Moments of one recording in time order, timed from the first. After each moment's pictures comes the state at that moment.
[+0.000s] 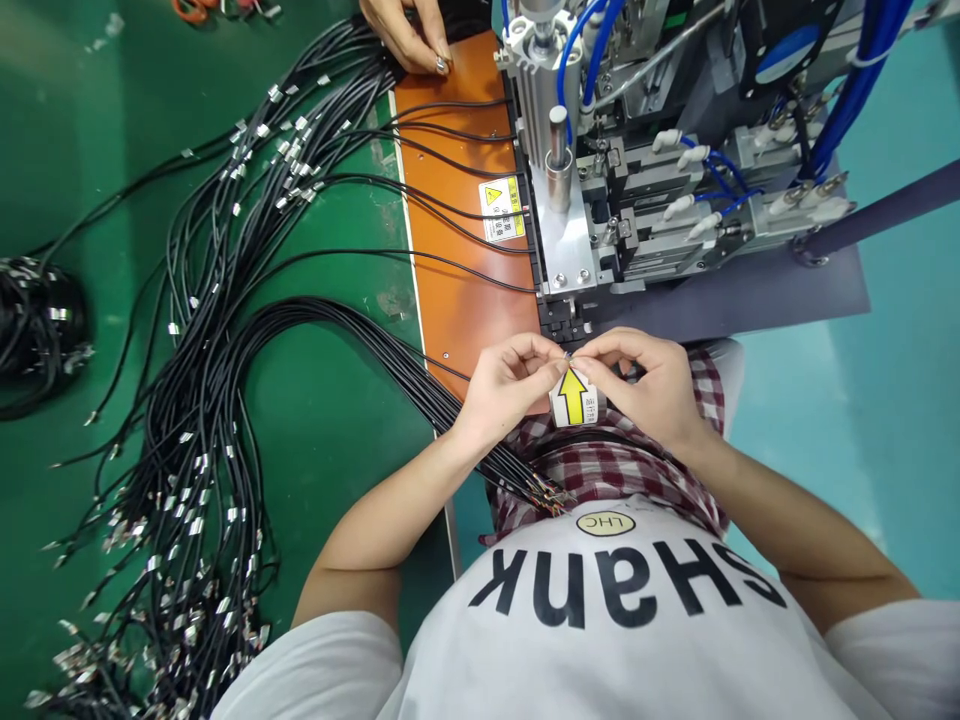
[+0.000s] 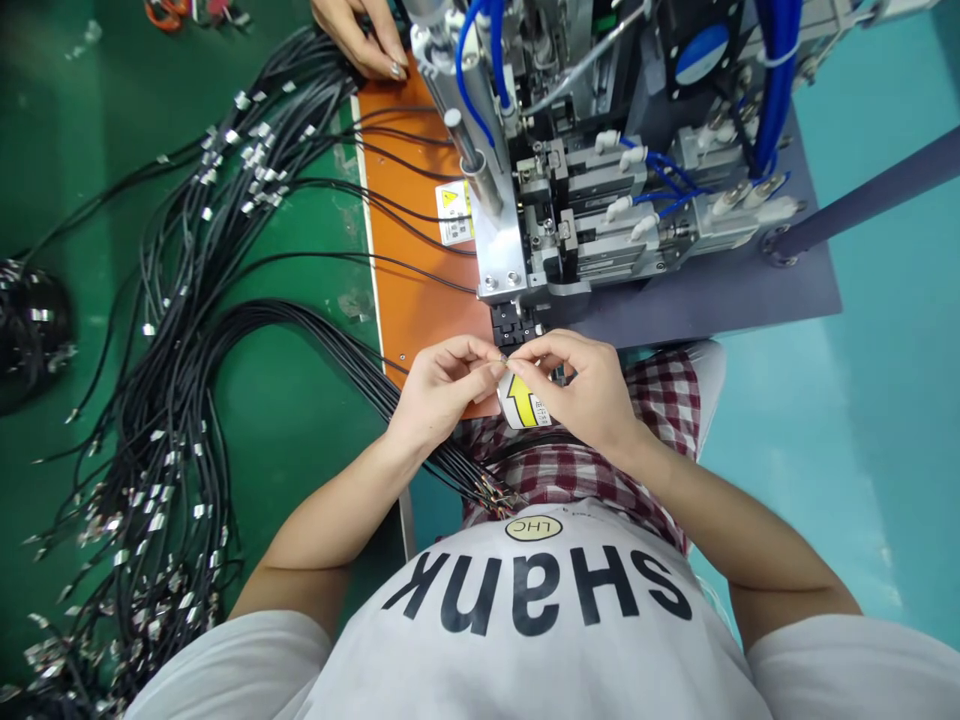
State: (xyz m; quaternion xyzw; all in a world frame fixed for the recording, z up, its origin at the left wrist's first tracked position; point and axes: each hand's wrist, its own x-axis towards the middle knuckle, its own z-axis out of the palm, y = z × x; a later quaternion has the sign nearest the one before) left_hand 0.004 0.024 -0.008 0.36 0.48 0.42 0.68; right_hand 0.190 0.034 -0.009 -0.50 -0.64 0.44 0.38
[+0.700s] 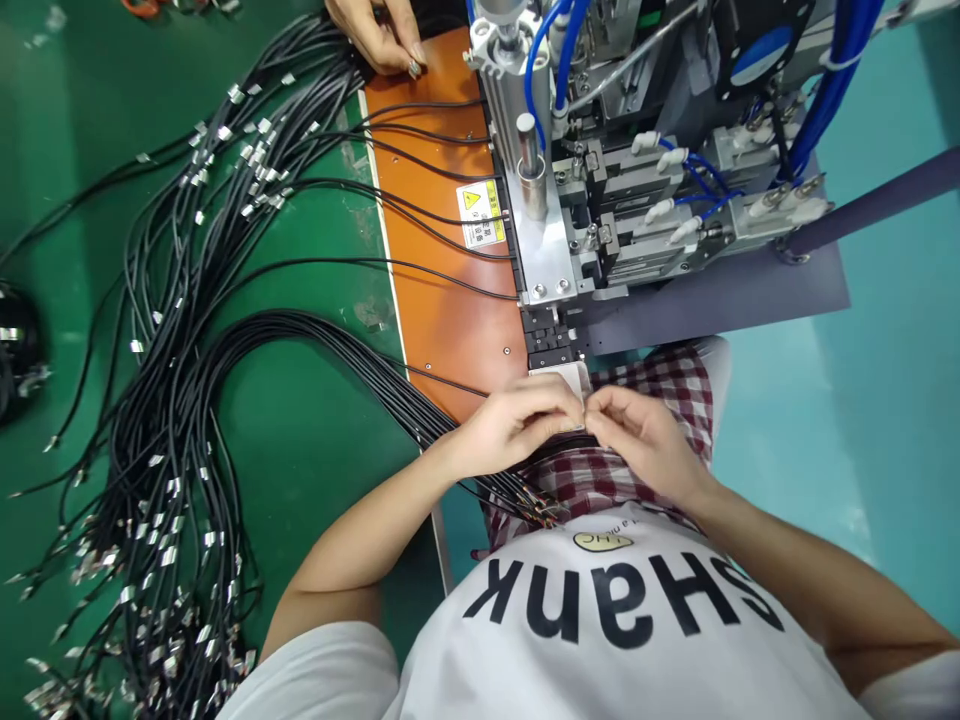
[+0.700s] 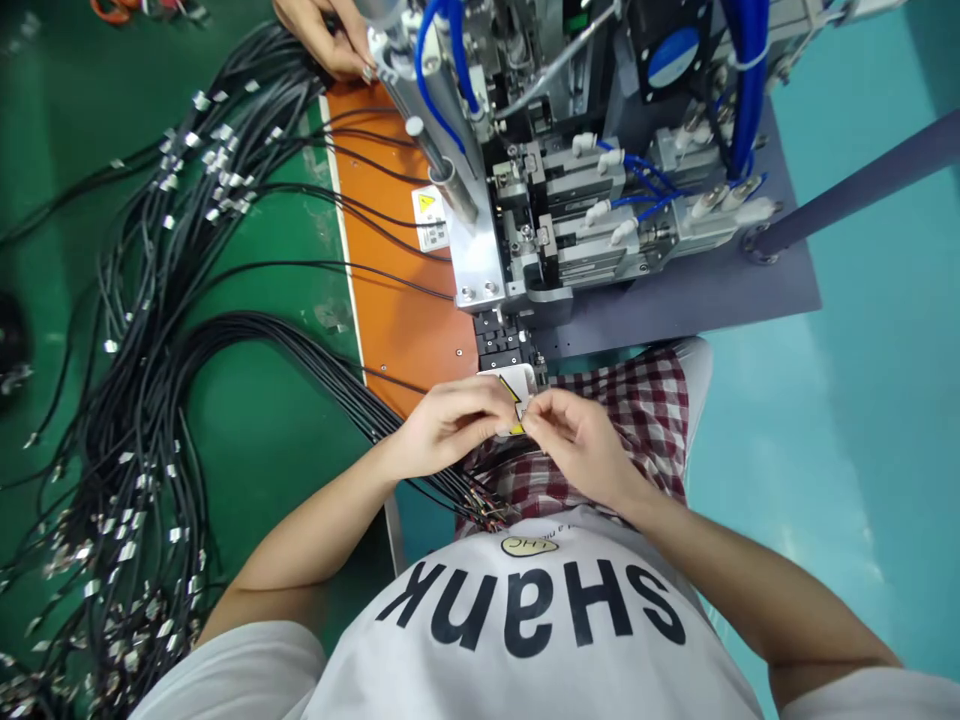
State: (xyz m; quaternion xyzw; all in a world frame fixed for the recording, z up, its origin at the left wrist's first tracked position) left_hand -0.001 0.027 -0.010 0.75 0.28 0.31 0.51; right_hand 0.214 -0.001 -0.006 -0.49 -0.46 0.68 0.29
